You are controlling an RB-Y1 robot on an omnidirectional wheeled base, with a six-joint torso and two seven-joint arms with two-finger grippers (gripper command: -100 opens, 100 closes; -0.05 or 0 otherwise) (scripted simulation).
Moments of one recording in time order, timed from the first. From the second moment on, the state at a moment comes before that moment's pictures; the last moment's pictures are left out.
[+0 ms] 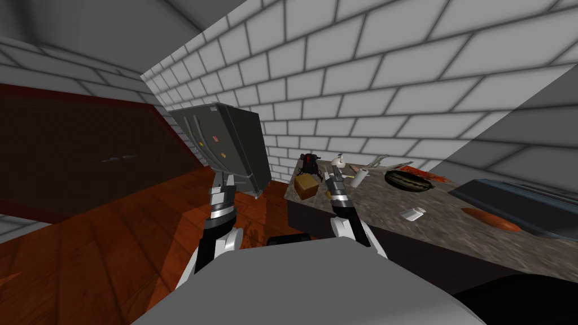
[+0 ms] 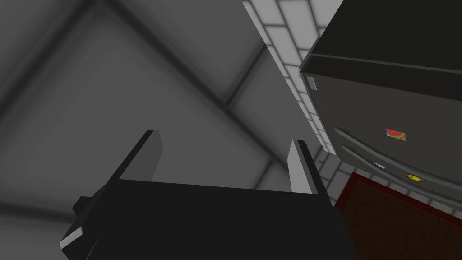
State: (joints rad) left arm 0.50 -0.03 0.02 -2.22 -0.02 -0.58 -0.15; right arm 0.48 -0.05 0.00 -2.20 0.07 -0.37 -0.06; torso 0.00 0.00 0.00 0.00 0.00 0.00
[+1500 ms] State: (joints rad) left arm 0.50 -0.03 0.02 -2.22 -0.02 -0.58 -0.15; right arm 0.51 -0.31 -0.21 -2.01 0.18 -0.12 0.05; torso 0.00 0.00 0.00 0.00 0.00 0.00
